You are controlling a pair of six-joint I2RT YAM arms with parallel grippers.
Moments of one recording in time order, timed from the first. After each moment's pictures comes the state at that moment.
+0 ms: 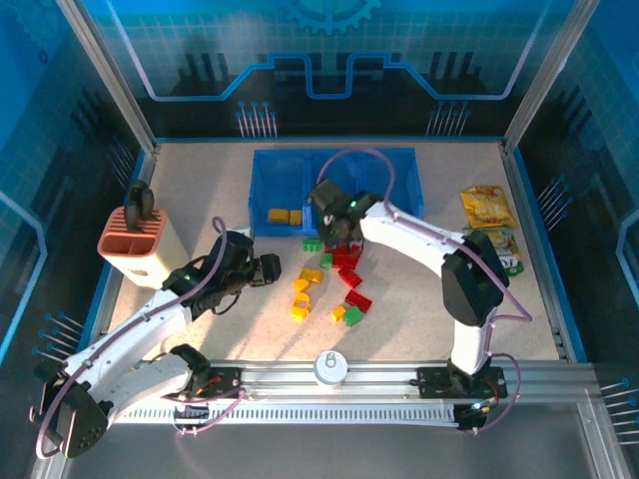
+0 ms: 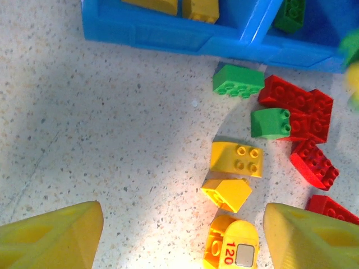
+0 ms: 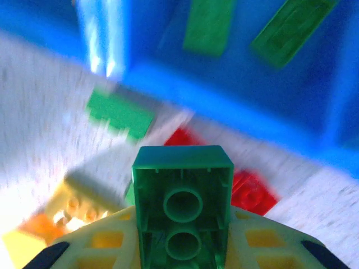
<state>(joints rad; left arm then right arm) -0.54 0.95 0.67 -0.57 -0.11 -0.65 0.73 1.87 1.57 -0.85 0.20 0.34</state>
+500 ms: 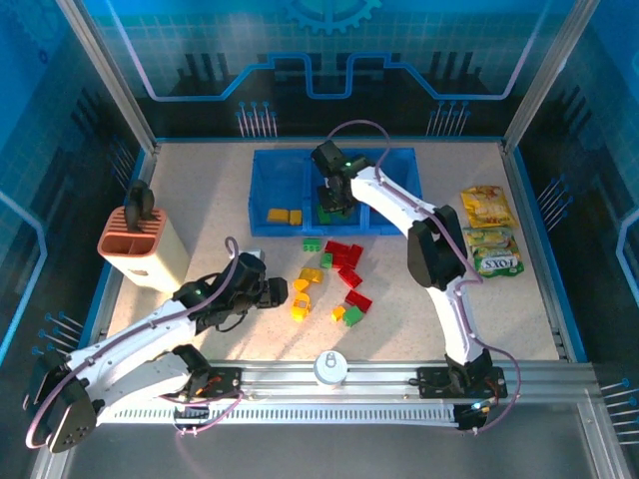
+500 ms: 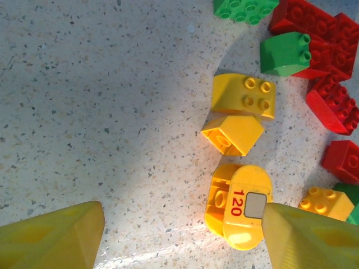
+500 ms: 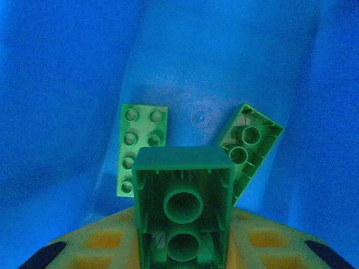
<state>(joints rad) -0.69 0.93 0.56 -0.55 -0.12 -0.75 0.58 2.27 2.06 -0.97 0.15 0.31</state>
